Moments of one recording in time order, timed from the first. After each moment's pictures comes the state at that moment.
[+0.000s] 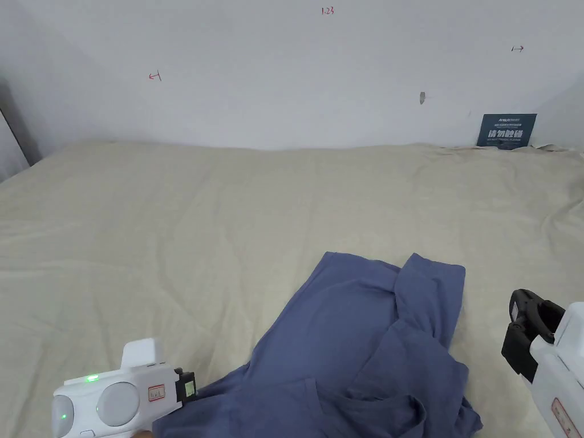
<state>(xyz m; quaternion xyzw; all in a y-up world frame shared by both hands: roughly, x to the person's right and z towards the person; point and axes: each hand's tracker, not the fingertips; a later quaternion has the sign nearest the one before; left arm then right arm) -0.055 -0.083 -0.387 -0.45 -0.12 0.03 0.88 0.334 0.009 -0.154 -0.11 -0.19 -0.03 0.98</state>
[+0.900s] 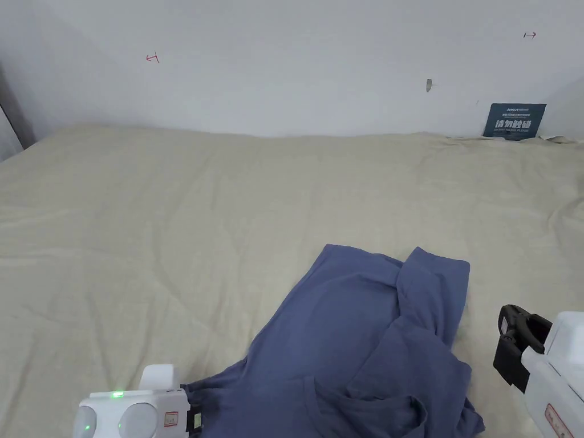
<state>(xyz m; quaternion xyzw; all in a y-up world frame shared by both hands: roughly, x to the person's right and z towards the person) -0.038 -0.133 -0.384 -0.50 -0.14 -0.02 0.85 0.345 -0.012 -0.177 -0.16 -0.17 -0.05 0.97</state>
